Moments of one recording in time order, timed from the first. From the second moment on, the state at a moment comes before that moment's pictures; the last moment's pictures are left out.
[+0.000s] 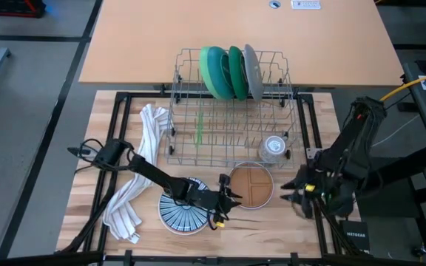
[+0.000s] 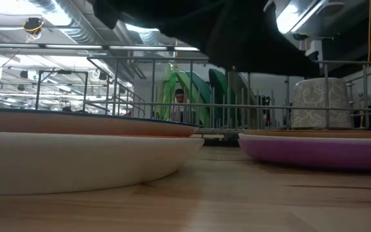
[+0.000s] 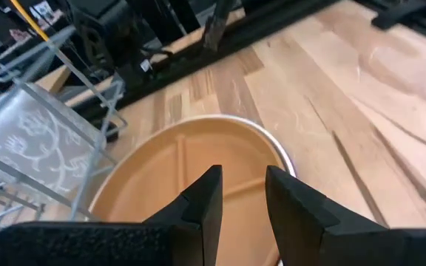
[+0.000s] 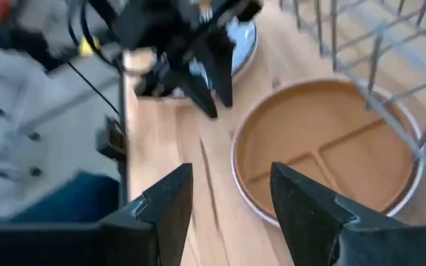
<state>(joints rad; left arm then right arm) -0.39 2.11 1.31 0.40 -0.42 0.29 1.09 0.99 0.82 -0.75 0.77 1.28</state>
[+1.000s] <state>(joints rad) -0.40 2.12 1.31 0.40 -0.42 0.18 0.77 1.44 0.82 -0.69 0.32 0.72</state>
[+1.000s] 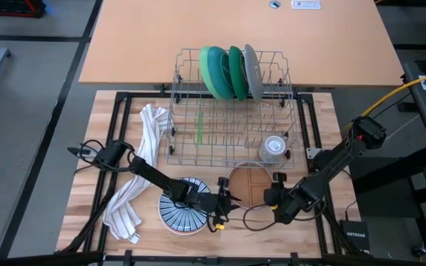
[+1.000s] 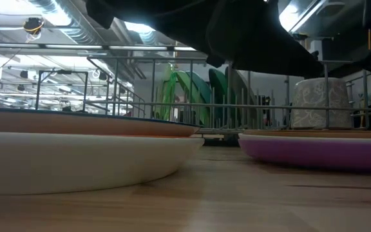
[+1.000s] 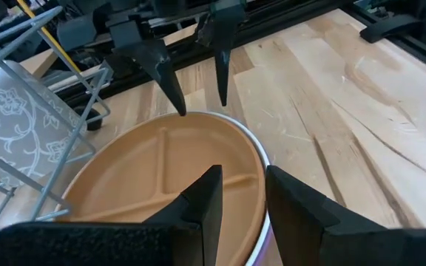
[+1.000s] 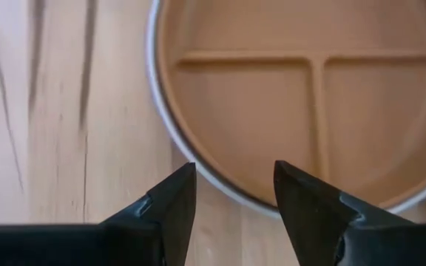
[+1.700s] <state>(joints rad) -0.40 2.12 1.31 0.40 -0.42 0.17 0.70 1.52 0.82 -0.58 0.23 0.51</state>
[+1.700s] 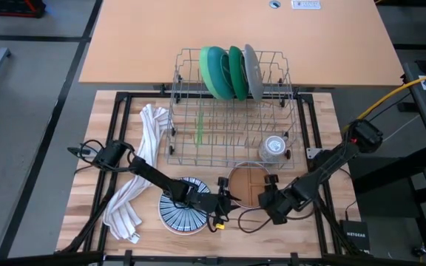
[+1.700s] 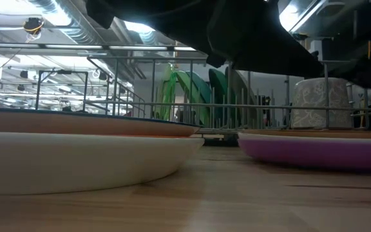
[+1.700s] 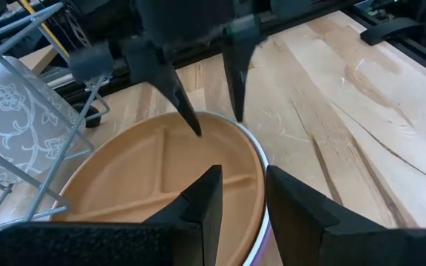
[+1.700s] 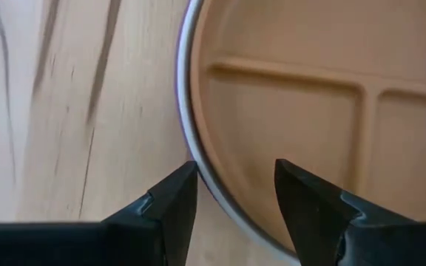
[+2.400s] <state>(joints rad) -0.40 2.12 1.31 0.40 -0.42 0.16 0.63 1.57 0.87 -0.53 0.08 0.52</state>
